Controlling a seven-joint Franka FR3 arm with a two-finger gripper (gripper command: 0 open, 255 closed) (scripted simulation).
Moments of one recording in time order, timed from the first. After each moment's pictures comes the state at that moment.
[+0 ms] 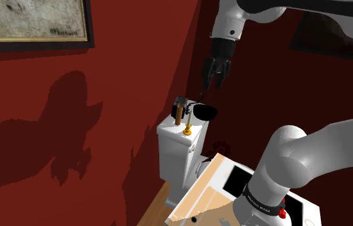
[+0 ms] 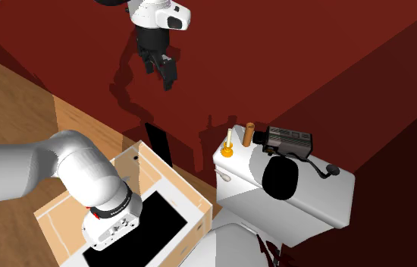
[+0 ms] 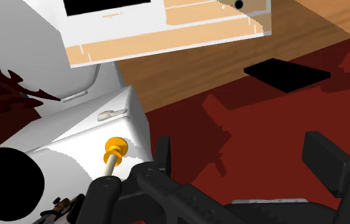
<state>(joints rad) 0.00 -0.80 -0.05 -2.32 0.08 1.48 0.07</state>
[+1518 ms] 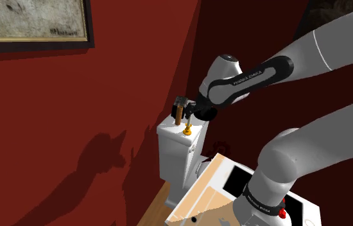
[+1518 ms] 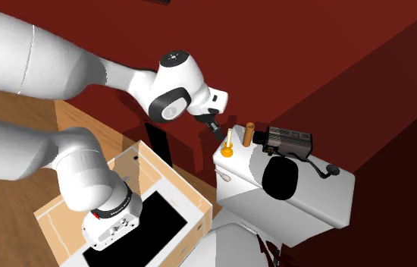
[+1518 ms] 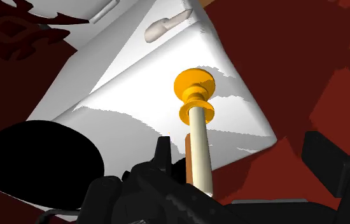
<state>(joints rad) -0.25 -0.56 -0.07 -2.86 -0.14 2.65 0.18</state>
